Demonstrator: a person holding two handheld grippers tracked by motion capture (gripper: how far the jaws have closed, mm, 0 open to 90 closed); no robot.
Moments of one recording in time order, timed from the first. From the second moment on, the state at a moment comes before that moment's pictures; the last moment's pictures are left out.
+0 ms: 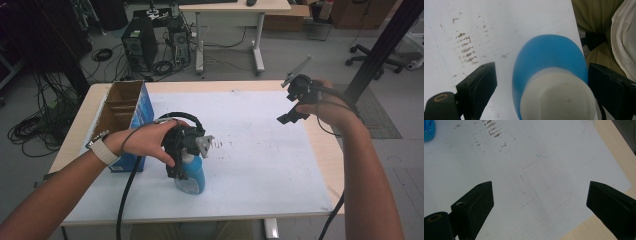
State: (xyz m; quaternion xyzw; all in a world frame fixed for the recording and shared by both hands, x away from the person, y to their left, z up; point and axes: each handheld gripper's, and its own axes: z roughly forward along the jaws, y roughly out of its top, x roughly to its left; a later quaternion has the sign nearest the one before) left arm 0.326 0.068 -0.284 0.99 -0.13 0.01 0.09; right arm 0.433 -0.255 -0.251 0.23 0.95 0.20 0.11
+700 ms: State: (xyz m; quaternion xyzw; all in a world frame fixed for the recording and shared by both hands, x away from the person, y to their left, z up) left arm 0.330 0.071 -0.290 0.99 -0.12 0.00 0.09; right arm 0.434 -0.255 -0.251 0.23 0.95 0.20 0.11
